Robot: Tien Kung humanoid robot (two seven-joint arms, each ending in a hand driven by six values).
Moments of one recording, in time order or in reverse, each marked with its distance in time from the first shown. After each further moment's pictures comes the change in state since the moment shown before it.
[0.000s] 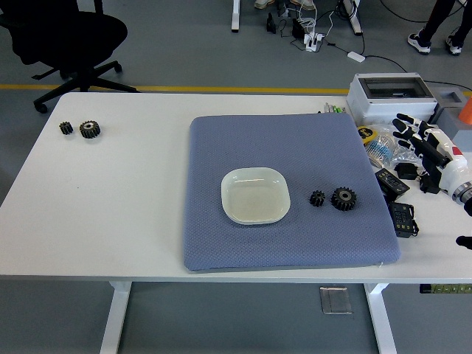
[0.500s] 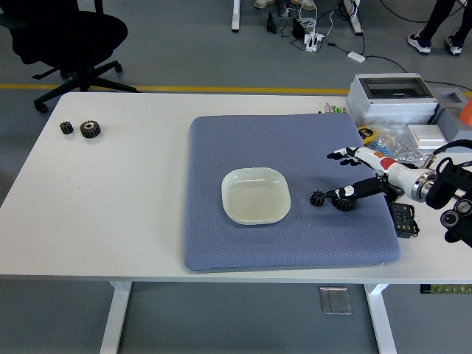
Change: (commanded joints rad) left arm -0.005 0.000 0.012 0.000 -0.011 0.010 -0.001; right arm 0.162 0.031 -0.269 -0.014 -0.586 0.081 -0.052
